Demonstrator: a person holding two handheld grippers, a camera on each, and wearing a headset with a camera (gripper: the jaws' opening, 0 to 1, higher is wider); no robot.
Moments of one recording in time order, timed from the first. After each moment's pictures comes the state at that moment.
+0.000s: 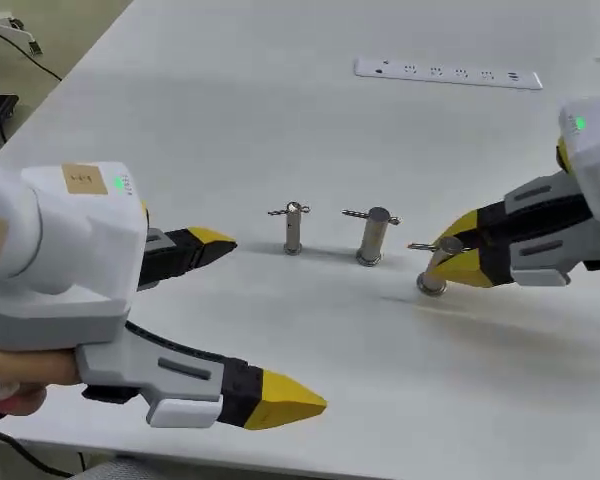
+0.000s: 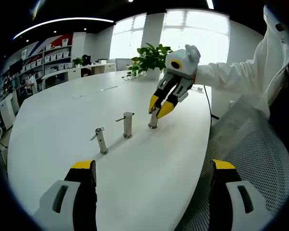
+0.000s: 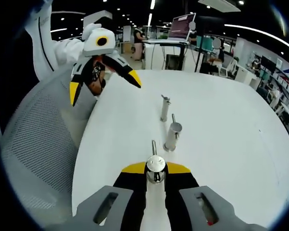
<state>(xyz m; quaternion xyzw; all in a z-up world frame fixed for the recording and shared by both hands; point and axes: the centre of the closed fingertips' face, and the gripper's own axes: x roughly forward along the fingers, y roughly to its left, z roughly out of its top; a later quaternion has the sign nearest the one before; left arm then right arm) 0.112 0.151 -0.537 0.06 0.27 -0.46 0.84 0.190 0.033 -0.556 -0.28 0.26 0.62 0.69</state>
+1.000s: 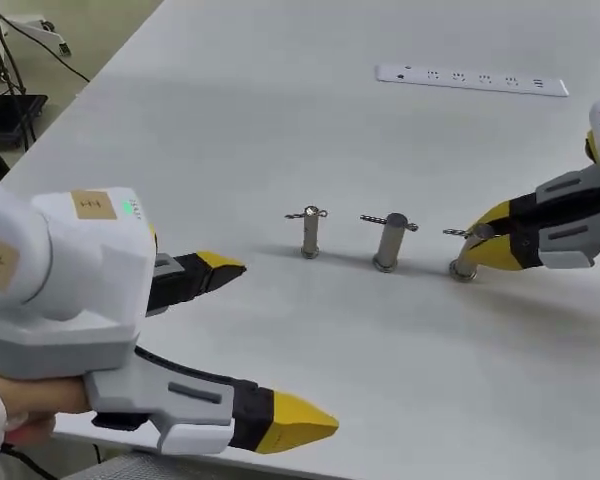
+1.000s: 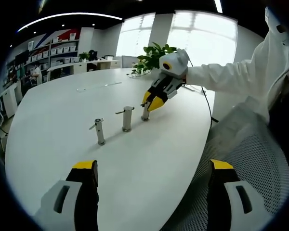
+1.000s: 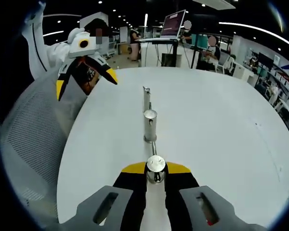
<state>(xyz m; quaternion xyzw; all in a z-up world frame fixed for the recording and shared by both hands) 0.099 0.154 -0.542 0.03 0.29 -0.44 0.85 0.228 0.019 -0.572 -0.27 0.27 0.61 0.69</state>
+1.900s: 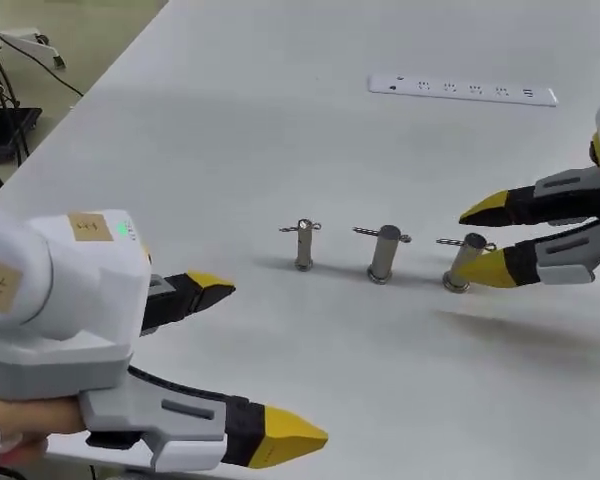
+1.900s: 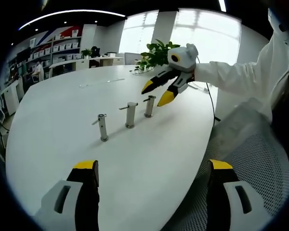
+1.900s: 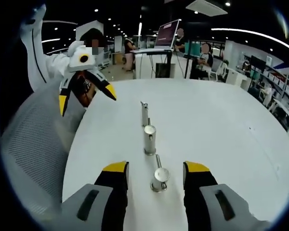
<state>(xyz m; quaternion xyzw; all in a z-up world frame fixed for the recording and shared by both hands) 0.102 0.159 -0.547 0.03 0.30 -0.43 0.85 0.220 0.029 -0.539 -0.23 0.23 0.60 0.73</state>
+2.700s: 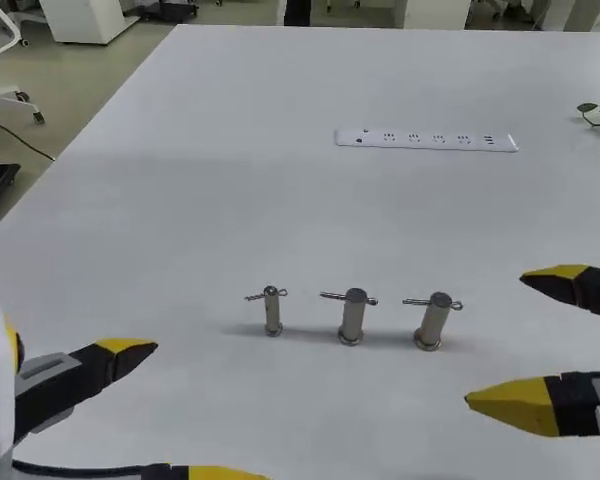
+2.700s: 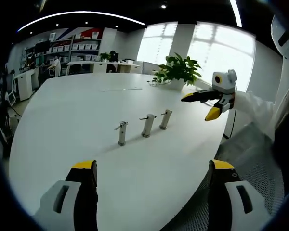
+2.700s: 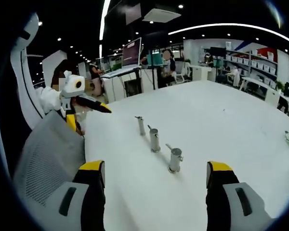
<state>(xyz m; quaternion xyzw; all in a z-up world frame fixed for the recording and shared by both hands) 0.114 0.185 -0.525 -0.04 0.28 -0.36 0.89 0.176 -0.014 -0.513 -0.11 0.26 0.48 0.83</state>
